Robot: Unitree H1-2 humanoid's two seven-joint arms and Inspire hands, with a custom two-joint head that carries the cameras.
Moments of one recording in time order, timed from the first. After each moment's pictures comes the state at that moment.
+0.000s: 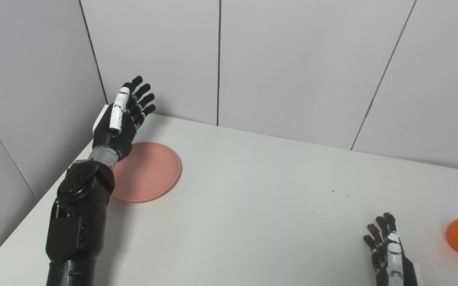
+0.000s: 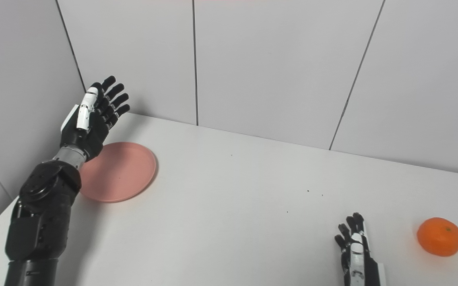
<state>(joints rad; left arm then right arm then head) -0.45 0.30 0.35 -0.03 -0.39 0.40 -0.08 0.06 0.04 -0.01 -0.13 0.11 -0.04 -0.01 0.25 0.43</state>
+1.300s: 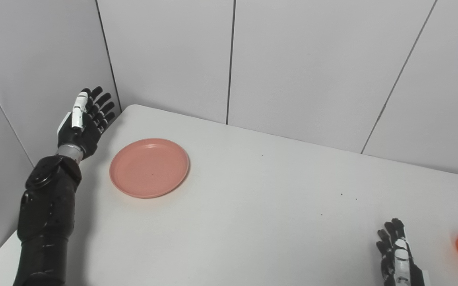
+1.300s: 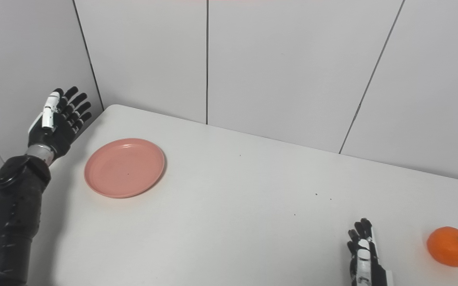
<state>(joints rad) -0.48 0.44 0.51 0.31 -0.46 0.32 -0.14 0.06 0.03 -0.02 -0.13 0.08 -0.04 -0.01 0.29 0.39</state>
